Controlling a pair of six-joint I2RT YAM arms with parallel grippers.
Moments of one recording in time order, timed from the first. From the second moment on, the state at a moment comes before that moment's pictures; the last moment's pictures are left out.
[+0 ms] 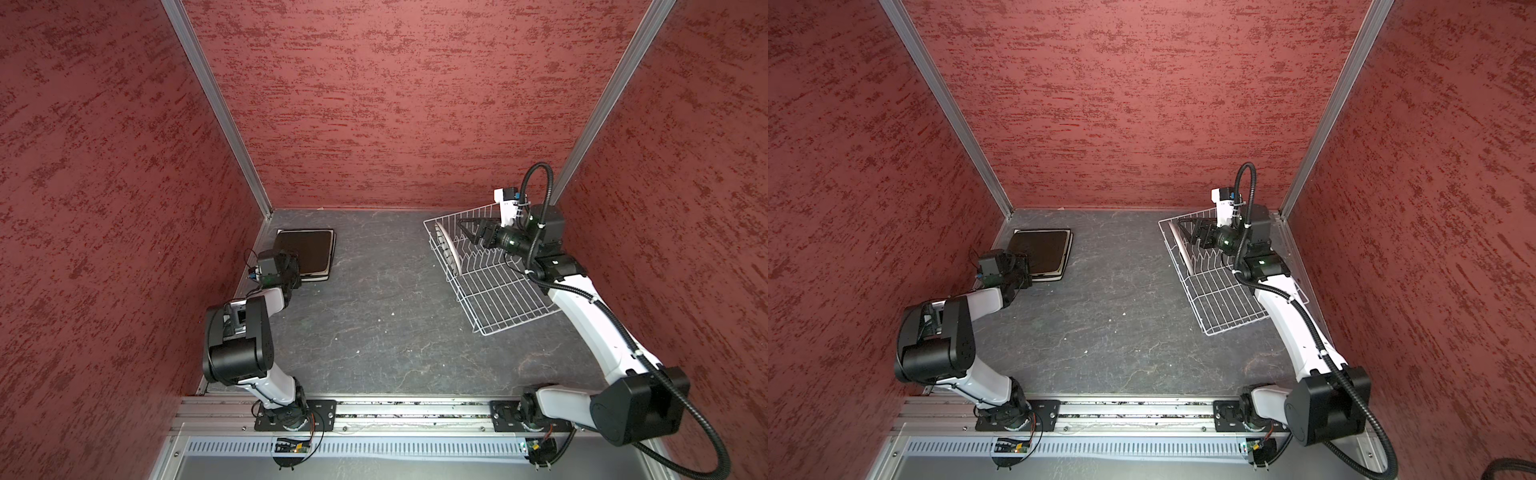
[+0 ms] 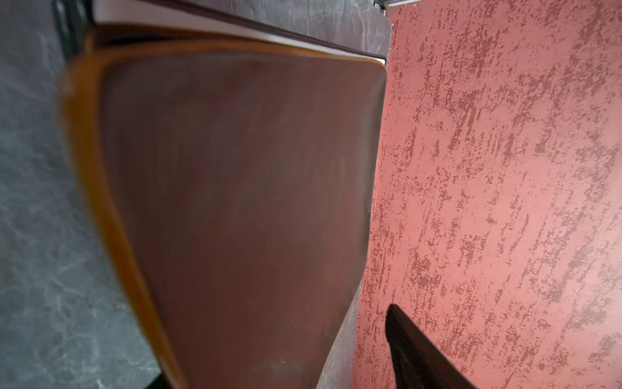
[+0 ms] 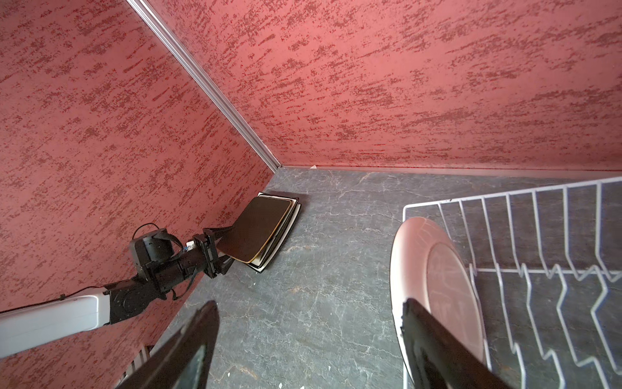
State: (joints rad) left arm 0.24 1.60 0.74 0.29 0.15 -1.44; right arm 0.16 1.28 1.17 -0.14 -0.60 0.42
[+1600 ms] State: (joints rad) left arm 0.27 1.53 0.81 0.04 0.20 -1.33; right arm 0.14 1.19 1.11 -0.15 -0.60 0.41
